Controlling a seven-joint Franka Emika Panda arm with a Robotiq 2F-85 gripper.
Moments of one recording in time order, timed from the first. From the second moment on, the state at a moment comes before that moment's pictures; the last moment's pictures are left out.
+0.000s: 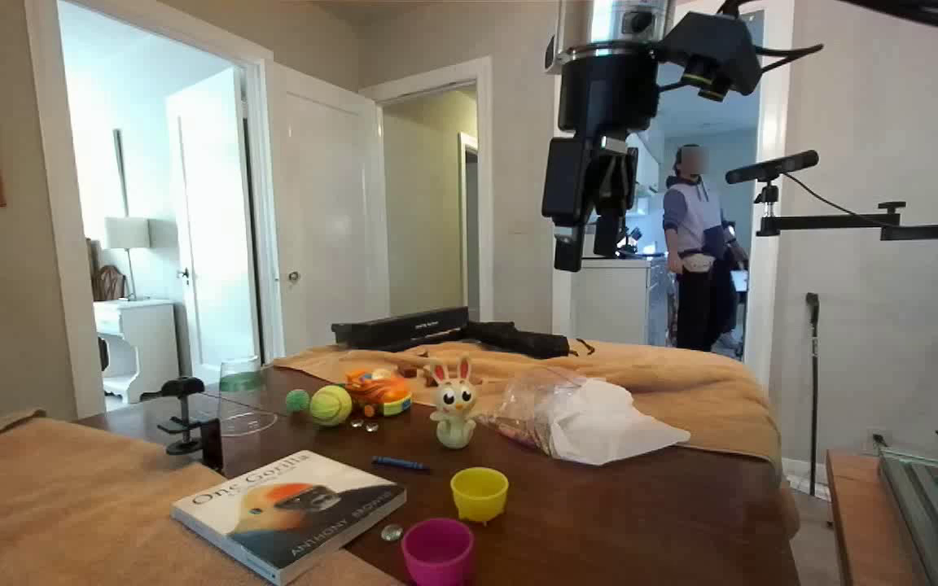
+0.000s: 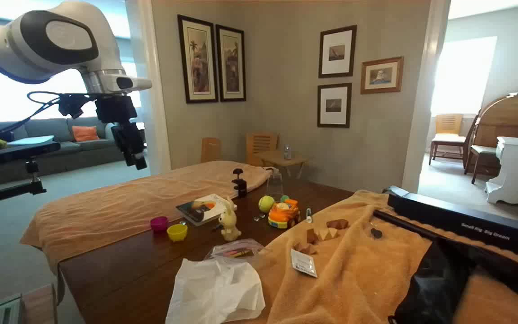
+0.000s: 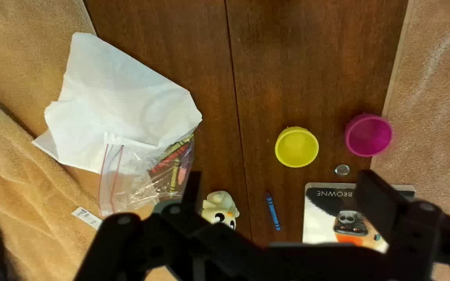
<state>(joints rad) 0.12 -0.61 0.39 -2.65 0.04 2.16 0.44</state>
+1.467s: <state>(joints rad) 0.01 -0.46 0.25 -2.53 0.02 2.34 0.43</state>
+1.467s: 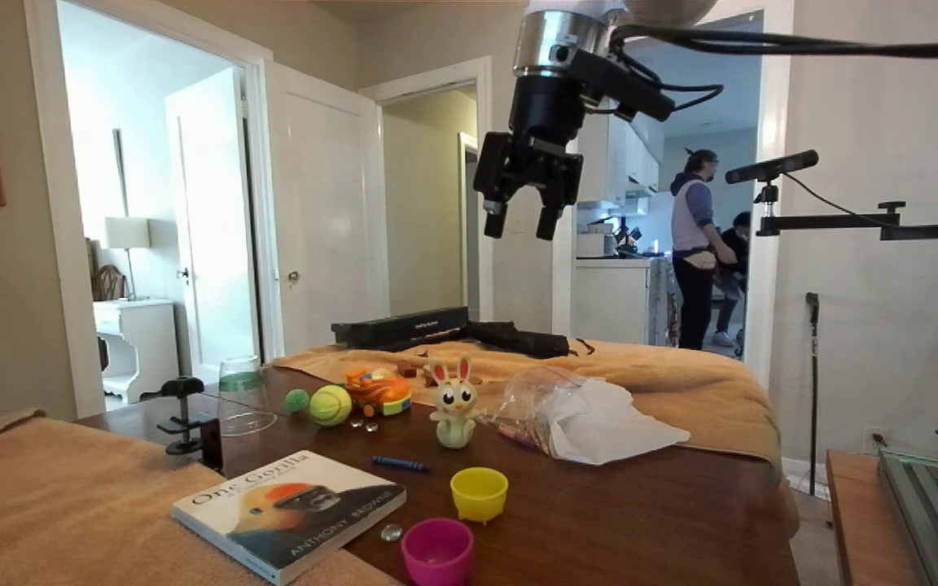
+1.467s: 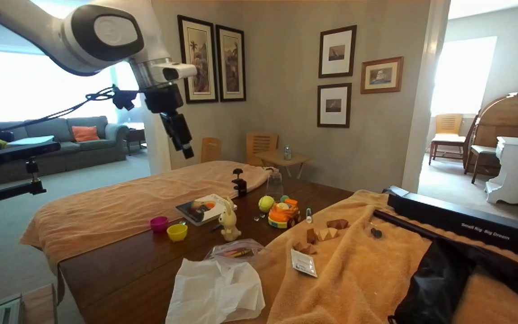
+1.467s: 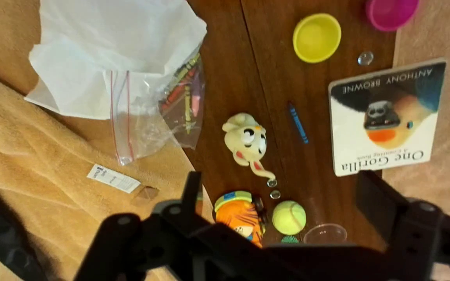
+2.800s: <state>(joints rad) 0.01 -0.12 0.13 -2.29 0.03 2.59 0.35</state>
